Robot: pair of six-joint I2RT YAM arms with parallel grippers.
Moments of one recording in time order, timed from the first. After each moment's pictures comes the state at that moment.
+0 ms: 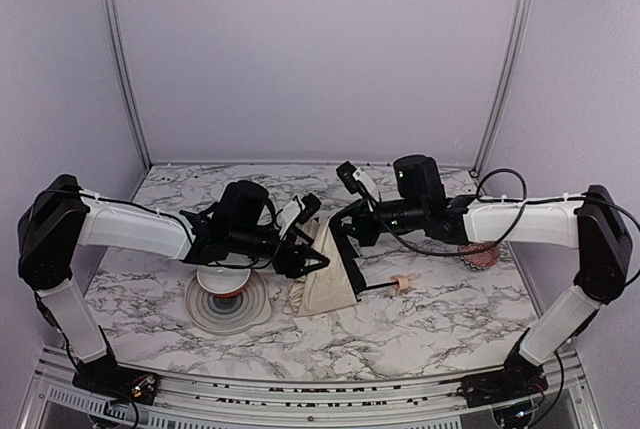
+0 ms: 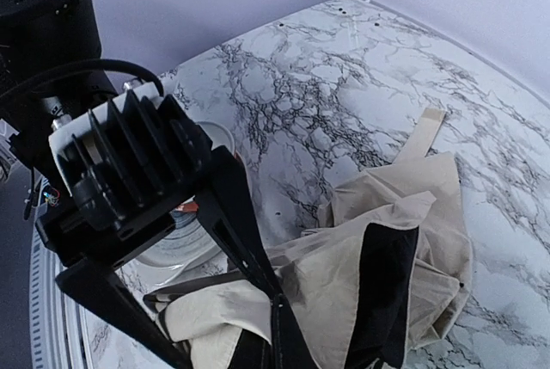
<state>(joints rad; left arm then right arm) -0.86 1.74 0.99 0.23 0.44 -0.04 0.71 1.59 1.00 0.13 -0.52 0.03</state>
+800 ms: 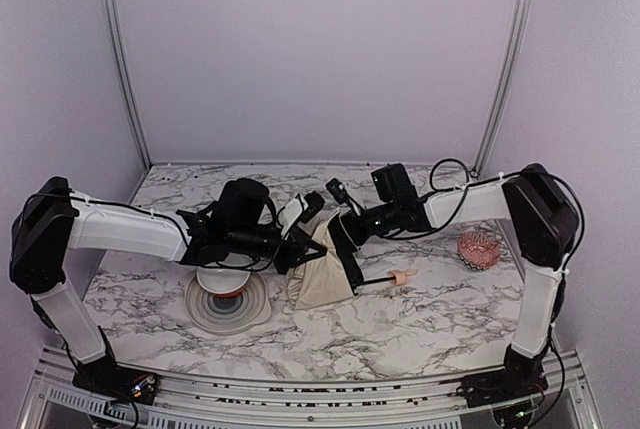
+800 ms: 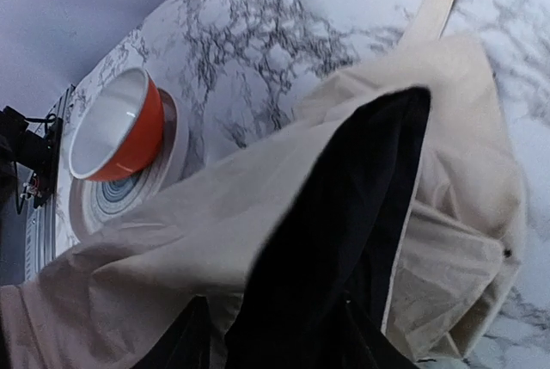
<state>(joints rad) -0.88 1.70 1.00 0.22 0.41 -0.02 0.60 1.92 1.20 0.07 -0.67 0.05</state>
